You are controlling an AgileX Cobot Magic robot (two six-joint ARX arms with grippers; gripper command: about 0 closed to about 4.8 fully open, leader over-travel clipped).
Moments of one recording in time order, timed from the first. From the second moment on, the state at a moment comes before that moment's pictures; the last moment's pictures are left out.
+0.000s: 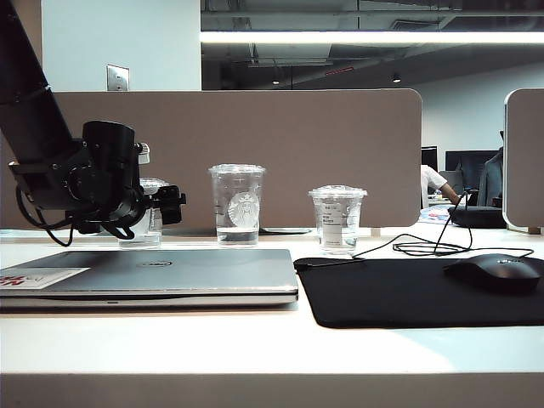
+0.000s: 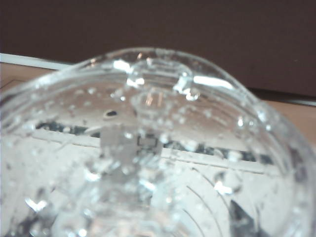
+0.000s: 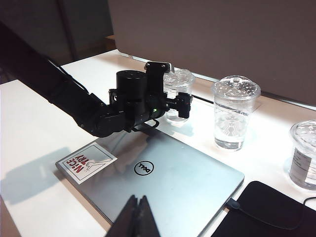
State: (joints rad) left arm -0.19 2.29 1.36 0.82 -0.29 -0.12; right arm 0.68 0.75 0.57 0.09 -0.05 0.02
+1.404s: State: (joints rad) left arm -0.18 2.34 1.45 0.78 -0.29 -0.08; right arm 0.68 0.75 0.57 0.09 -0.05 0.02
